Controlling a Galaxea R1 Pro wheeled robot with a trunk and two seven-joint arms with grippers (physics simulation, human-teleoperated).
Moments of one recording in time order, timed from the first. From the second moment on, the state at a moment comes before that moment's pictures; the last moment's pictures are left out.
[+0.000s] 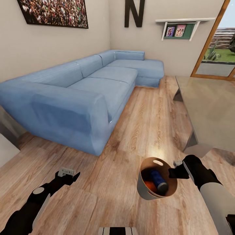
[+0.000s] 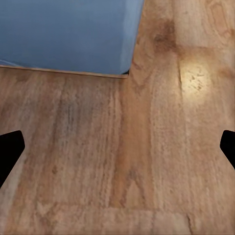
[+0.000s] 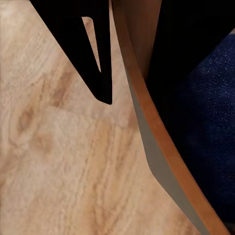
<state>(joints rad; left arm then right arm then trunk) -0.38 0.21 0.03 -1.03 0.02 0.15 -0.38 -0.82 -0.25 -0.05 -0.66 0.19 1.04 0.45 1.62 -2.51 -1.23</state>
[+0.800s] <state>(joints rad) -0.38 0.21 0.03 -1.02 0.02 0.14 -0.37 -0.89 -0.27 -0.04 -0.55 0.20 1.04 0.48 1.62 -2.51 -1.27</state>
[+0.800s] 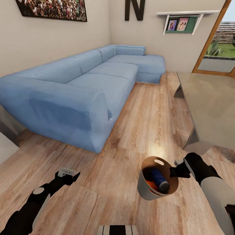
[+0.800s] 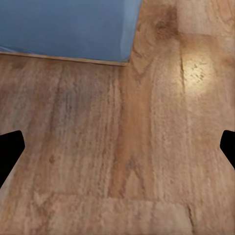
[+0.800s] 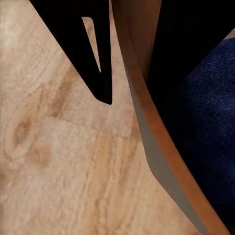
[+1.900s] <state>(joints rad) -0.38 0.21 0.03 -1.01 0.02 0.13 -0.37 -0.89 -0.27 -0.04 -0.55 0.19 1.04 0.48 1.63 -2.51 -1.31</state>
